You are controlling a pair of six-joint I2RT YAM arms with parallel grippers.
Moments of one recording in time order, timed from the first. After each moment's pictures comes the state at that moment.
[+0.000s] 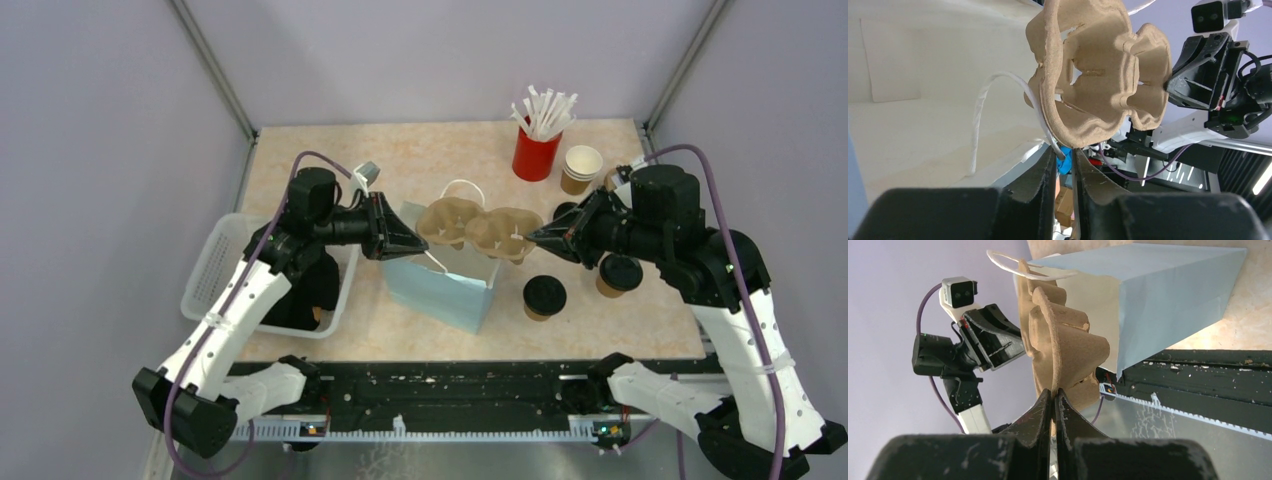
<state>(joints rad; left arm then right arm) -0.44 1.08 1.12 -0.51 0.82 -1.05 0.50 0.96 1.52 -1.14 -0.27 1.24</state>
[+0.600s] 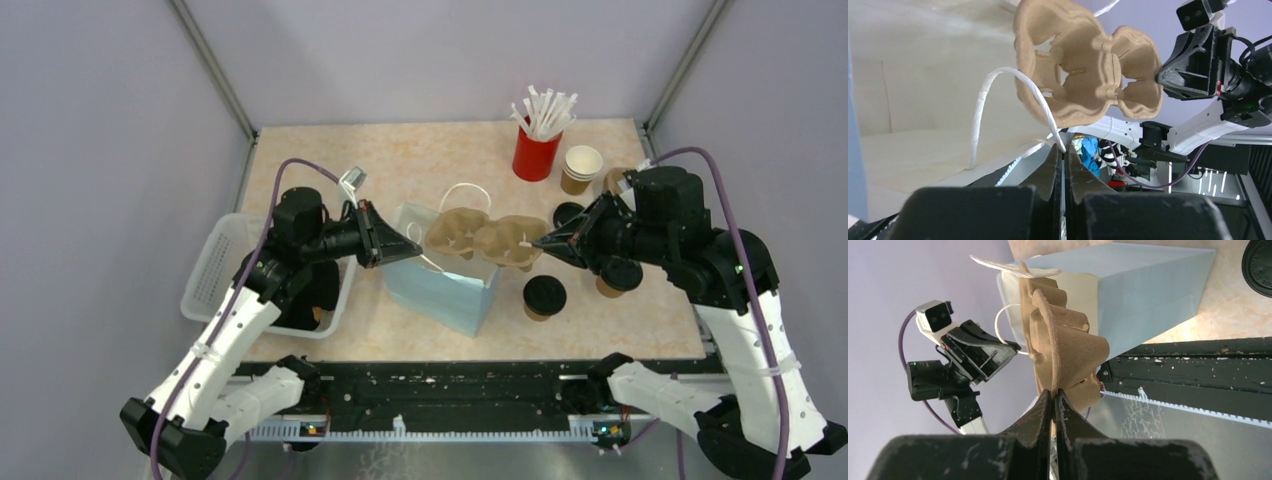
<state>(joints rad) -0.46 0.94 1.00 -0.39 0.71 -1.03 0.50 0.96 1.56 -1.24 -0.23 1.23</state>
